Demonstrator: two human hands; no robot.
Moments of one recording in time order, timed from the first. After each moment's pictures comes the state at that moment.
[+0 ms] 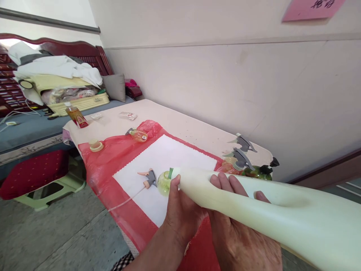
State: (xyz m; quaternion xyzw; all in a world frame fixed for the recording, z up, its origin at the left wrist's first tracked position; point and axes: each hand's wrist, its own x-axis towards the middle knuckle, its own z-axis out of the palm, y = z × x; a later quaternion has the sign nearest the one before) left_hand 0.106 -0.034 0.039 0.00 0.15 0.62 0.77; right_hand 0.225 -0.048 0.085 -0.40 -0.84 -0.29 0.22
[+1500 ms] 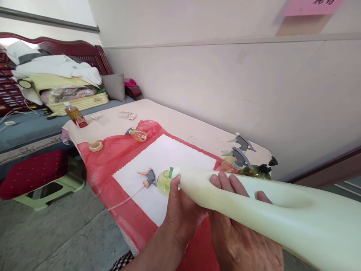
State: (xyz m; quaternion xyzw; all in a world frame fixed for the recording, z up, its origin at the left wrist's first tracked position) left_hand 0.106 -0.035 0.038 0.01 0.11 0.62 0.78; right_hand 0.226 -0.048 0.087 -0.39 -0.84 -0.31 0.22
